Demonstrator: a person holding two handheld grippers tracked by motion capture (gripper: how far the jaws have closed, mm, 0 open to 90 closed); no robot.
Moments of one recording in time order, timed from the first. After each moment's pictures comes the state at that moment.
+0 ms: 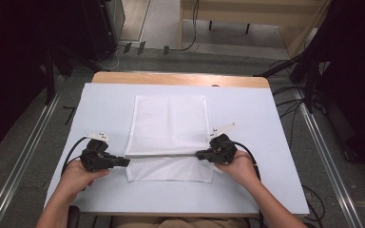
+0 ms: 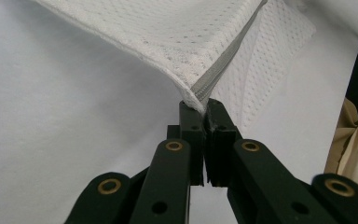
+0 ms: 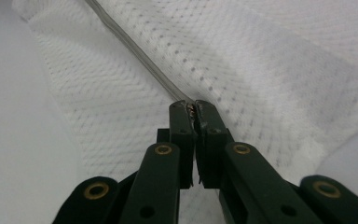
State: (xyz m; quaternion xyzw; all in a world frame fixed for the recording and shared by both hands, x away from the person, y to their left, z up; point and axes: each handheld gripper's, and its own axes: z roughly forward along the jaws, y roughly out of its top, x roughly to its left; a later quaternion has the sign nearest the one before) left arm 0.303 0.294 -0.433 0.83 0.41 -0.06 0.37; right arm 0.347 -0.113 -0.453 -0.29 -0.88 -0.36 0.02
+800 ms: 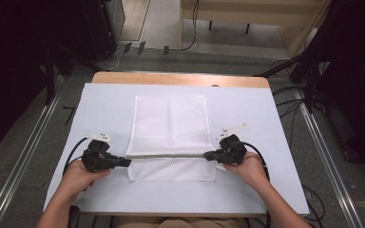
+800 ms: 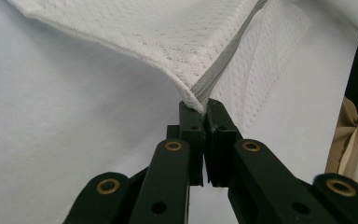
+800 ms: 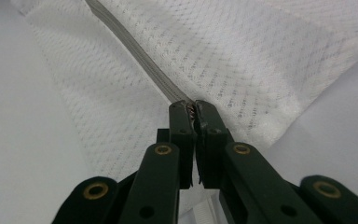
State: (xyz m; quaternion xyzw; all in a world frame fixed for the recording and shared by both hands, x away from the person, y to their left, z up) left arm 0.303 0.290 -0.435 0.84 0.40 -0.06 0.37; right arm 0.345 -0.139 -0.454 -0.31 -0.88 -0.36 0.03
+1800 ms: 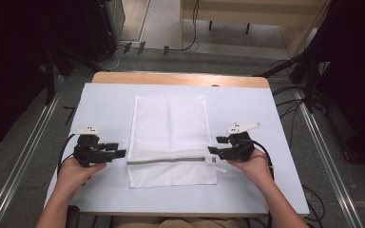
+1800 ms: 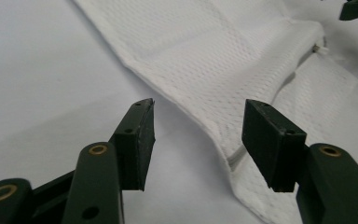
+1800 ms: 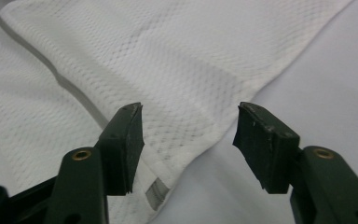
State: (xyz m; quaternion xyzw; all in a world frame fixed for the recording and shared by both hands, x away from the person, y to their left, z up) left arm 0.309 0.313 -0.426 0.79 0.46 0.03 0.41; right arm 0.349 -0.161 -0.444 -0.35 -0.83 -0.42 -0.07
